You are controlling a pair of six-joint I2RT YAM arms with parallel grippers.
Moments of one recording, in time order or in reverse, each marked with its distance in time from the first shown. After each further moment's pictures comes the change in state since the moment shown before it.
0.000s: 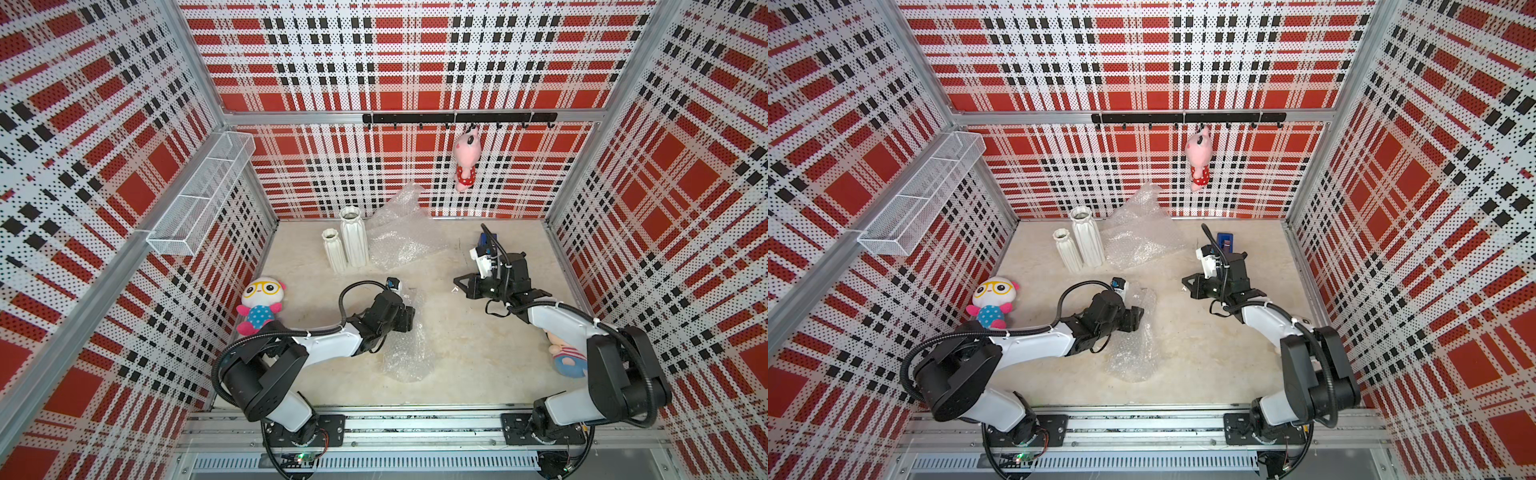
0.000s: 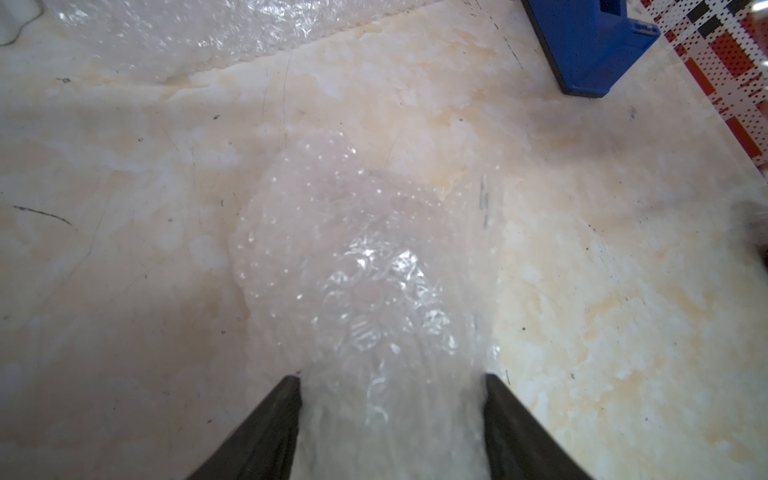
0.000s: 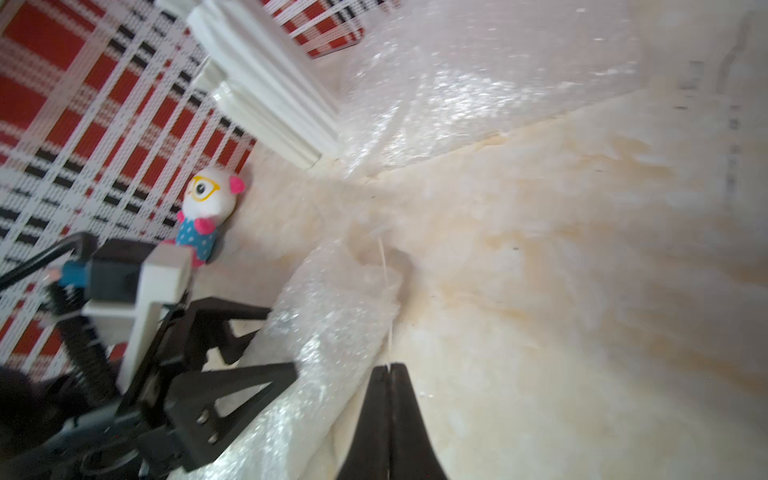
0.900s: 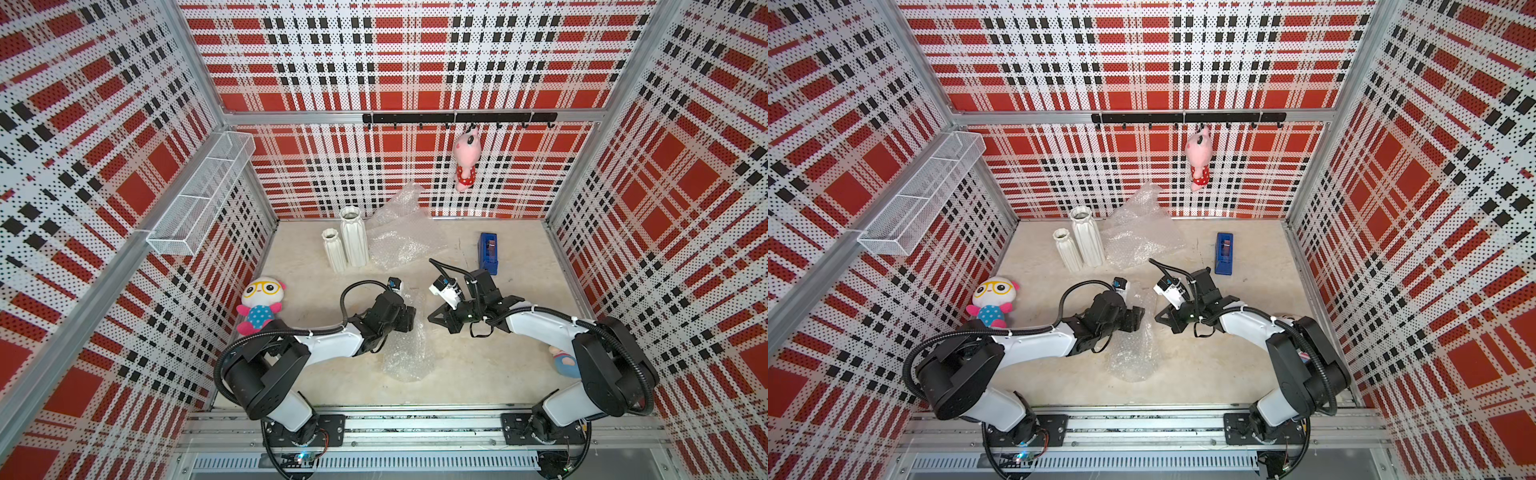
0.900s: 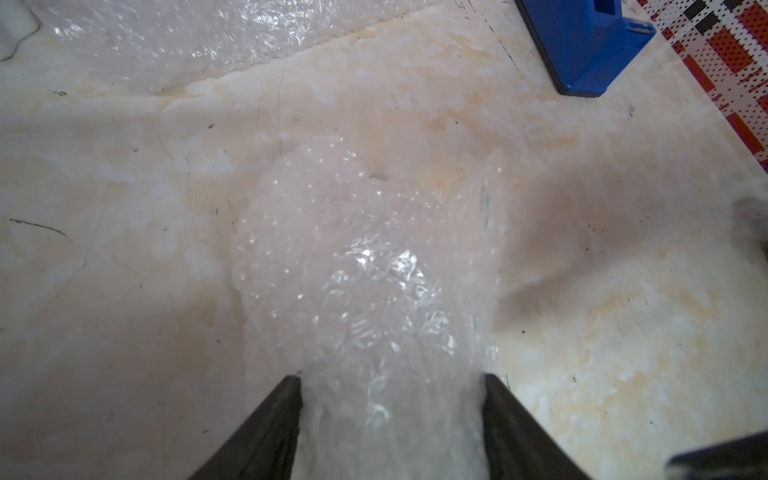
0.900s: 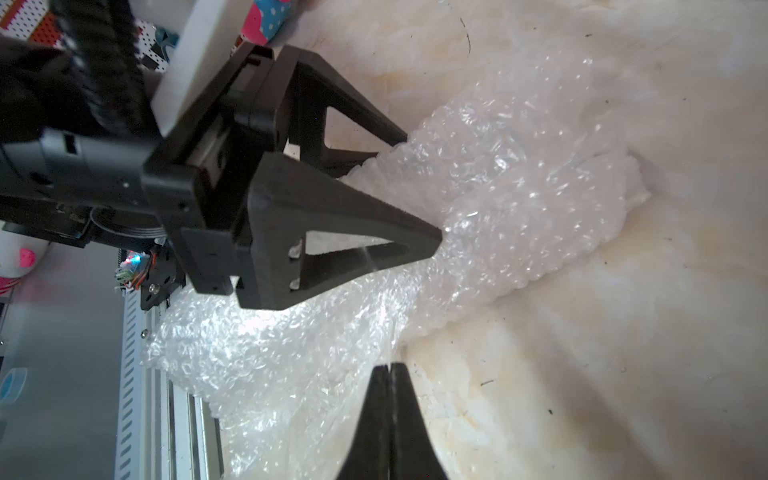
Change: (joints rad) left arm -0.013 0.011 -0.002 0.025 -0.001 0.010; right arm 0.216 0.103 0.003 -0.197 -0.082 -0.381
